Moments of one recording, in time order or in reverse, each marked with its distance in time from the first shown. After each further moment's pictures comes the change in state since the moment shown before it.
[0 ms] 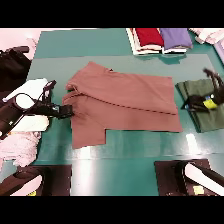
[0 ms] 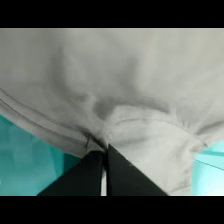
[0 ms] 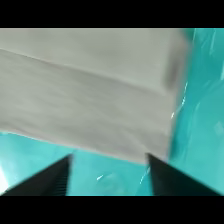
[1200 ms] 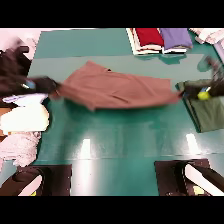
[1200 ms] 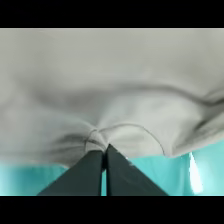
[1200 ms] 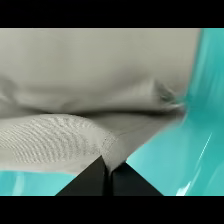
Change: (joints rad) left arm -0.001 0.219 0.393 0.071 -0.071 -0.001; right arm 0.138 0.092 0.112 0.165 -0.235 -0.053
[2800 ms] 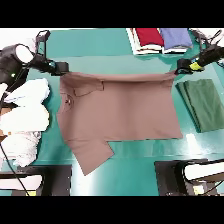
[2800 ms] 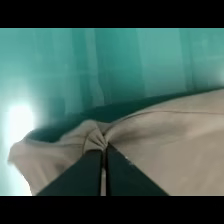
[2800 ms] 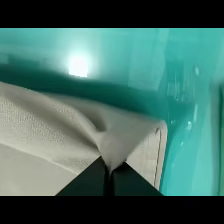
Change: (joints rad) left arm 0.001 -0.661 0.362 0.227 0.071 -0.027; right arm 0.123 -0.595 0.608 -0.185 0.089 0.116
